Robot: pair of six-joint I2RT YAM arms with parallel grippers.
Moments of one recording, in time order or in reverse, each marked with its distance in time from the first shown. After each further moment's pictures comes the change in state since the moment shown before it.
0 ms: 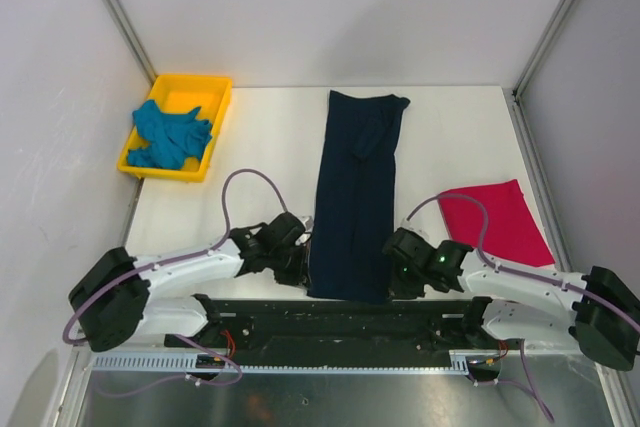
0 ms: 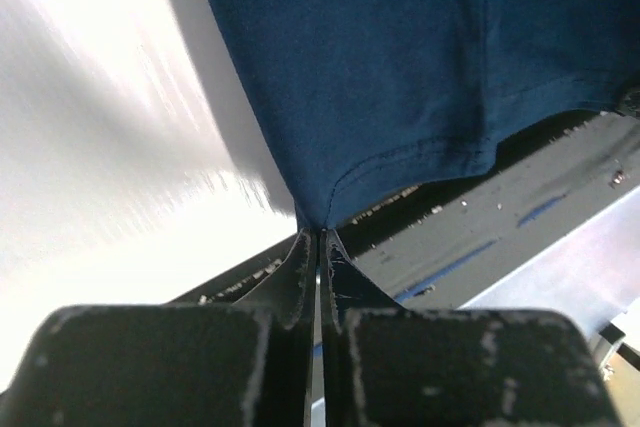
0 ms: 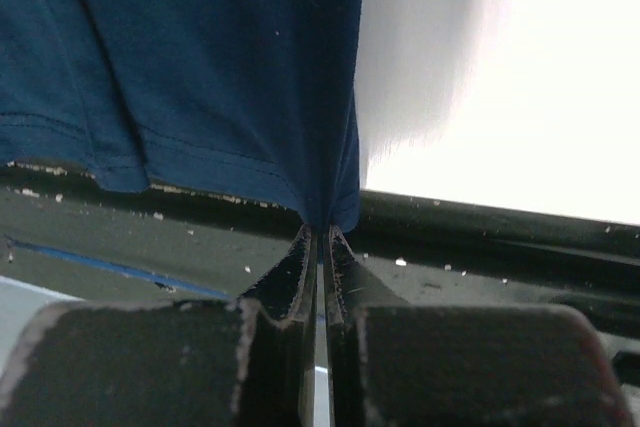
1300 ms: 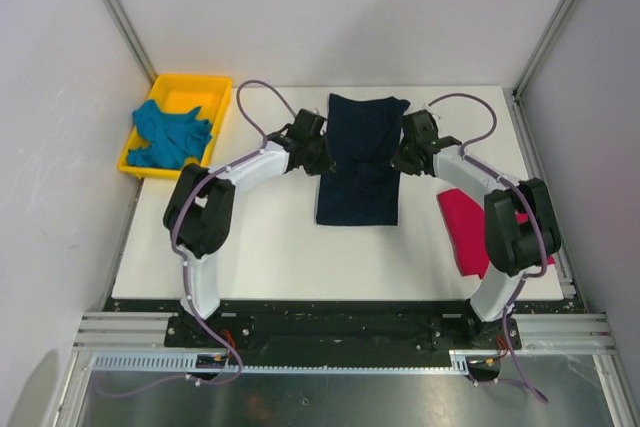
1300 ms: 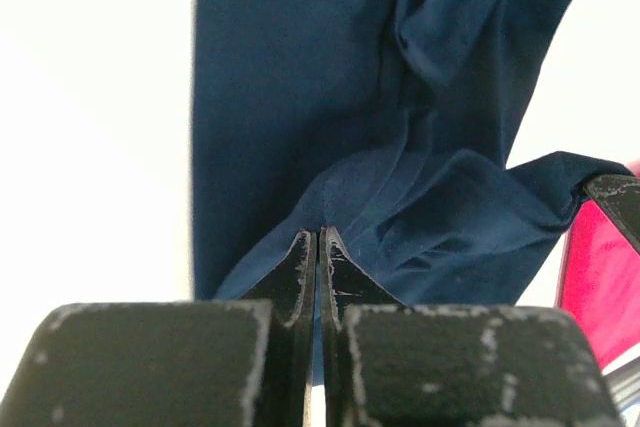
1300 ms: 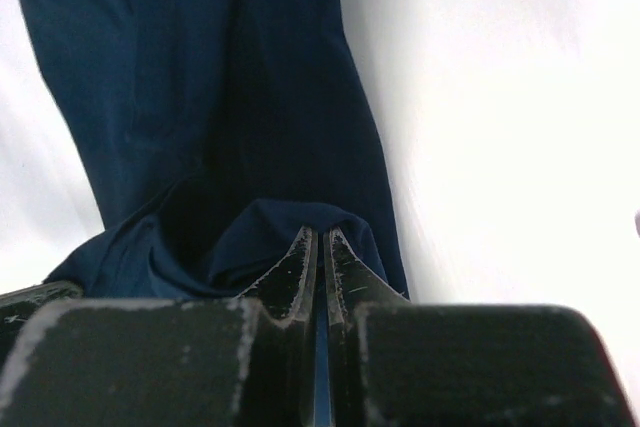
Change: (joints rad) left arm 0.331 0.690 0.858 0.054 -0.161 0.033; right arm -0.629 0.650 0.686 0.271 0.135 -0.374
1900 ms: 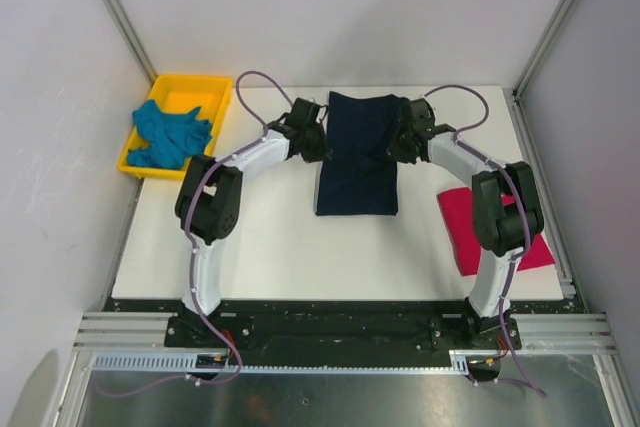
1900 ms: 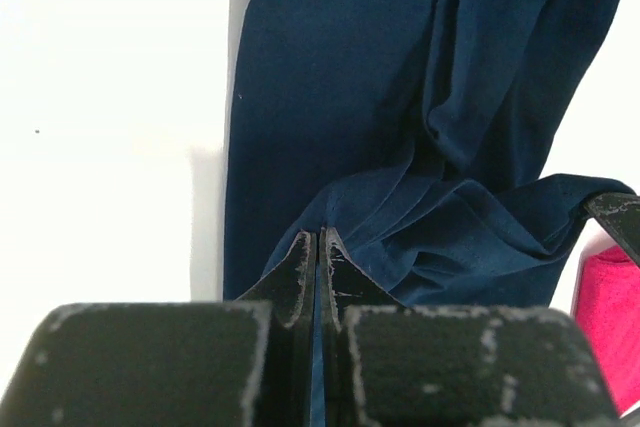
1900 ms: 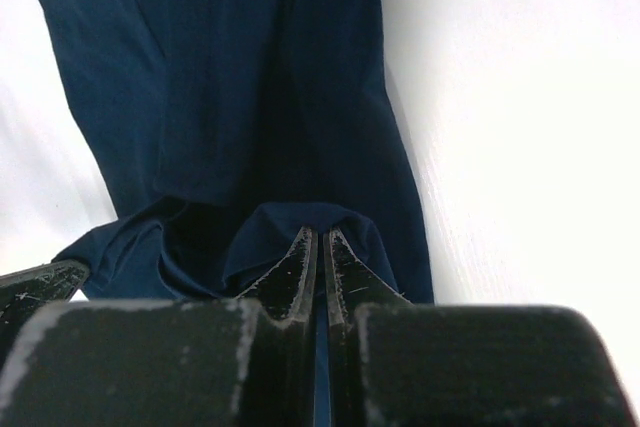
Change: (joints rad) left arm 0.074 0.146 0.164 -0.003 0.011 0.046; right arm -0.051 0.177 0.160 0.021 -0.076 -0.013
